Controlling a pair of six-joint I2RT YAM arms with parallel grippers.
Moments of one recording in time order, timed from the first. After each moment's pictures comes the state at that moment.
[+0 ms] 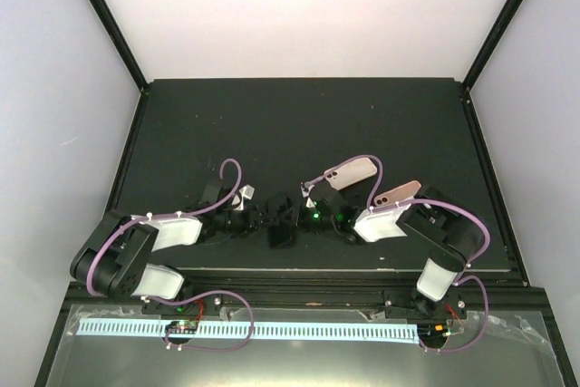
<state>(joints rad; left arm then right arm) -0.42 1.38 0.34 0.17 0.66 -0.81 0.91 1.71 0.62 0.48 -0.29 1.10</state>
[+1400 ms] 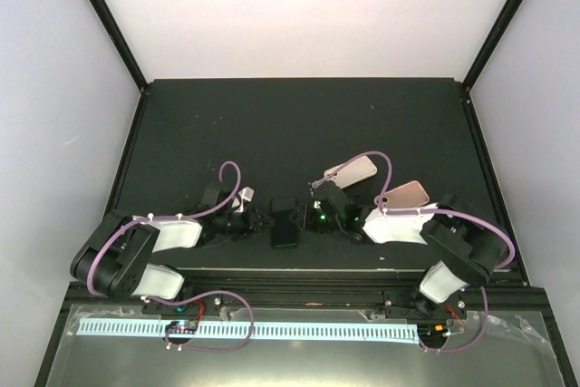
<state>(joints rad) -0.43 1.38 0.30 0.24 0.67 -0.86 0.91 1.58 0.60 0.25 -0.18 0.99</state>
